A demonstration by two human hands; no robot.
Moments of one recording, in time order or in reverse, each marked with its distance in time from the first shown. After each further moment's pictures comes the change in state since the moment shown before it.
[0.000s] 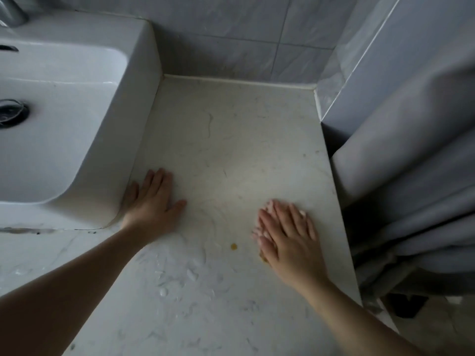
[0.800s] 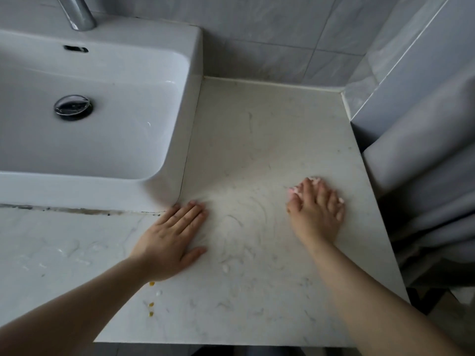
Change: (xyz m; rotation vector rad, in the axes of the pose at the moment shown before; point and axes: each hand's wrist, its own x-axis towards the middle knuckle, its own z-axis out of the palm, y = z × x) left_hand -0.079 -0.091 0.017 0.174 0.156 0.551; right_hand 0.049 -0.061 0.009 -0.006 -0.060 0.606
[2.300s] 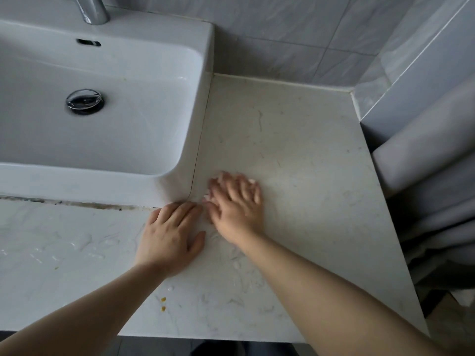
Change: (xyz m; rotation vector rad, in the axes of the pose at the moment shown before) left_hand -0.009 0.009 -0.011 -0.081 0.206 -0.295; right_hand -0.055 -0.132 0.018 0.095 0.078 -0.611
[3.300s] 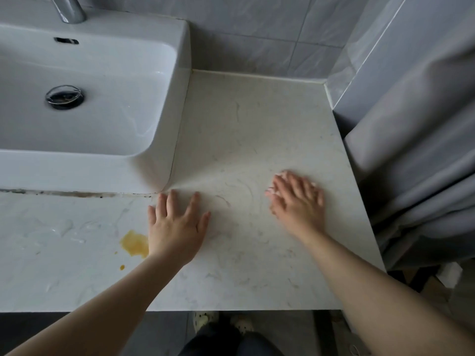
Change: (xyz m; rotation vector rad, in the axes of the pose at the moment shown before) left_hand -0.005 0.062 0.007 -0.005 -0.210 -0.323; right_hand -0.063 0.140 -0.038 -0.103 -0.115 0.289
